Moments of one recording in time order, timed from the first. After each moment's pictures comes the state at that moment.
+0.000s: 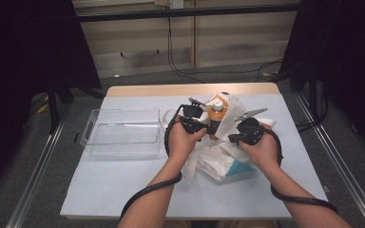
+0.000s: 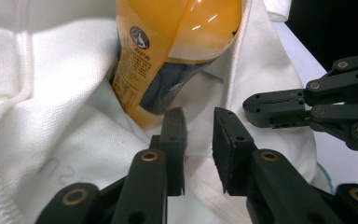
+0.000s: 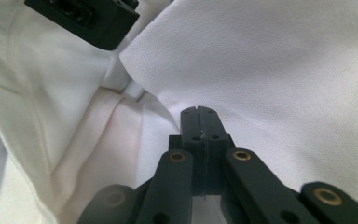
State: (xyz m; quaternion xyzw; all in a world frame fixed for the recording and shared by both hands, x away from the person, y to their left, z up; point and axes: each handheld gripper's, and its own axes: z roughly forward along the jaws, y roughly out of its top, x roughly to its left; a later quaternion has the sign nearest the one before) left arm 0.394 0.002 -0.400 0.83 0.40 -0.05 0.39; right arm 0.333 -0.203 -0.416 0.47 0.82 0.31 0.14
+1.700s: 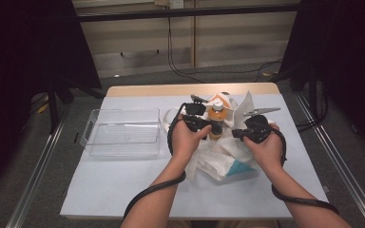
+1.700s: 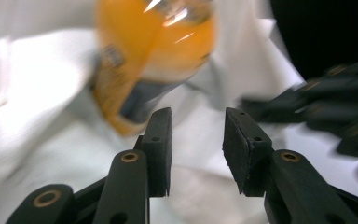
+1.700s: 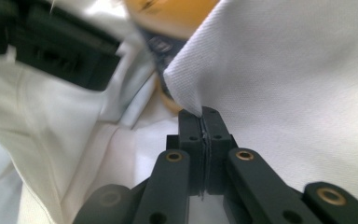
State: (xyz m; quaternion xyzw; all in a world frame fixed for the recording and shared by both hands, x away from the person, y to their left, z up) left arm 0.392 -0.004 -0.391 0.82 0.43 -0.06 0.38; right arm 0.329 -0.218 -0.407 0.51 0.76 0.37 0.15
